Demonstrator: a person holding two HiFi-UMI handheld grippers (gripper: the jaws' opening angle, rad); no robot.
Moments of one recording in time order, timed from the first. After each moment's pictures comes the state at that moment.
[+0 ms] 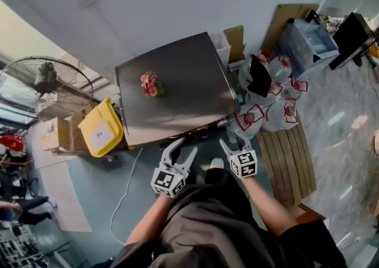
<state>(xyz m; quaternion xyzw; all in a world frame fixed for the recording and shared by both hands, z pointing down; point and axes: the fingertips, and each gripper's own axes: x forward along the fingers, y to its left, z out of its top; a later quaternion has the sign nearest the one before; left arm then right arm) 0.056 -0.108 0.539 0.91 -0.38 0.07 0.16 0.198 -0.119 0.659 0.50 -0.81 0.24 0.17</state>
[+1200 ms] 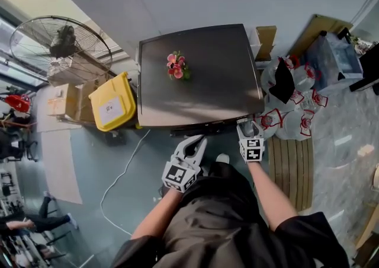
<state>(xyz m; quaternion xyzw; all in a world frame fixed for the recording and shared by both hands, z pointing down) 0.029 -0.104 0.572 0.87 -0.45 0.06 0.17 0.204 -0.173 0.770 0.52 -0.78 0.22 0.27</state>
